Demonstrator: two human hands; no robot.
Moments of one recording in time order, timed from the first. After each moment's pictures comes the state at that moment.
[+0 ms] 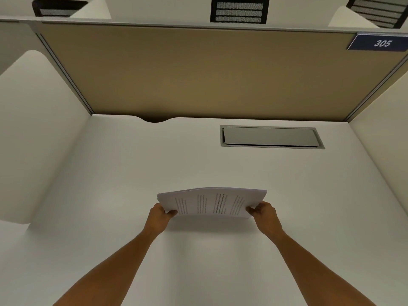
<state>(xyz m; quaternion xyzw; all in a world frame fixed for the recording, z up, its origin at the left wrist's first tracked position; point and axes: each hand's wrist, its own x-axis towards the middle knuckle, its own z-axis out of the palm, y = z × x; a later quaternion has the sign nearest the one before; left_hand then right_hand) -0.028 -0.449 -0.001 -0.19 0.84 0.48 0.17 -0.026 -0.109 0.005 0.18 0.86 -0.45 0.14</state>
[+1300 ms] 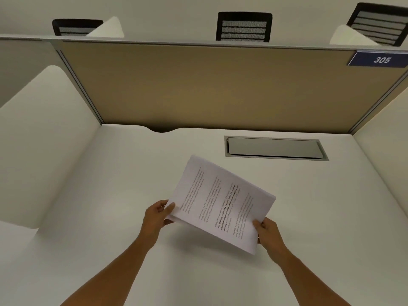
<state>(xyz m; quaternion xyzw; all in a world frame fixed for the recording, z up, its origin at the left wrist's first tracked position) -0.025 -0.465 0.023 -0.22 0.65 0.72 0.09 -0.003 -0.116 0.000 0.22 0.74 -0.62 0.16</state>
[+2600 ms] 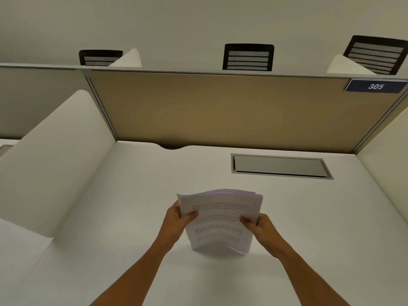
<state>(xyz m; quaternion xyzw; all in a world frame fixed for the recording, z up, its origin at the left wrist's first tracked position) -0.022 -0.432 0.094 -0.09 0.69 0.72 0.07 -0.030 -0.150 0.078 0.01 0.71 -0.67 0.19</state>
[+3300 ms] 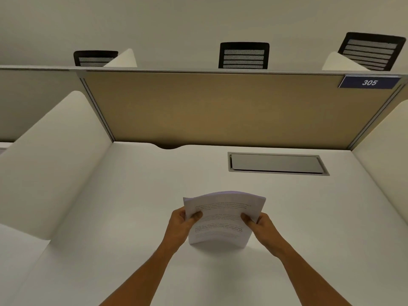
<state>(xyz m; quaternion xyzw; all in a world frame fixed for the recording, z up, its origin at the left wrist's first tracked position) -0.013 -0.407 0.094 -0.08 0.71 0.70 0.06 -0.022 -0.147 0.083 0.04 0.73 -0.66 0.17</state>
